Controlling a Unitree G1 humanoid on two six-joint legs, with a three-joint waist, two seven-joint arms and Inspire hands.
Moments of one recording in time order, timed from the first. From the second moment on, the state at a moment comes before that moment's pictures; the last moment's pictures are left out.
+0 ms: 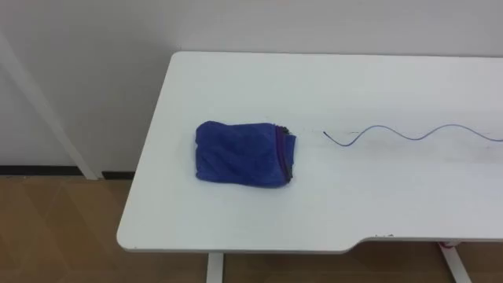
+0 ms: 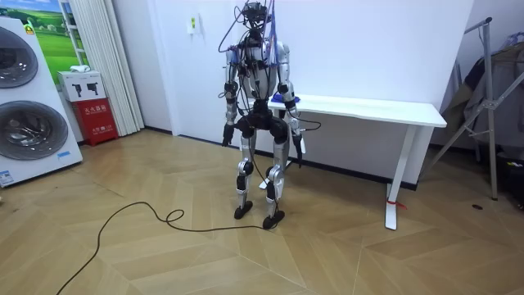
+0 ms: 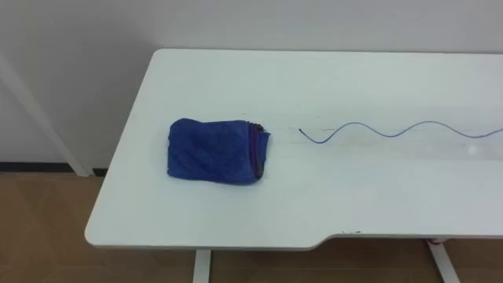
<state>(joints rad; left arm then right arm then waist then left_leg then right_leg) 0.26 0.15 0.10 1.03 0.21 0.20 0.16 0.18 -0.19 0.06 1.21 -0.32 0.24 0.03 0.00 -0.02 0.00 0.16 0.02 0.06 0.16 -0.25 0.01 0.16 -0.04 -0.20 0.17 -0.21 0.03</state>
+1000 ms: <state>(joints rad) 0.31 0.18 0.29 1.03 0.20 0.19 0.19 0.20 -0.25 -0.43 1.28 0.17 0.20 -0.25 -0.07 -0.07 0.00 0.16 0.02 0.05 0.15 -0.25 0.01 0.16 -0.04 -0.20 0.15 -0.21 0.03</state>
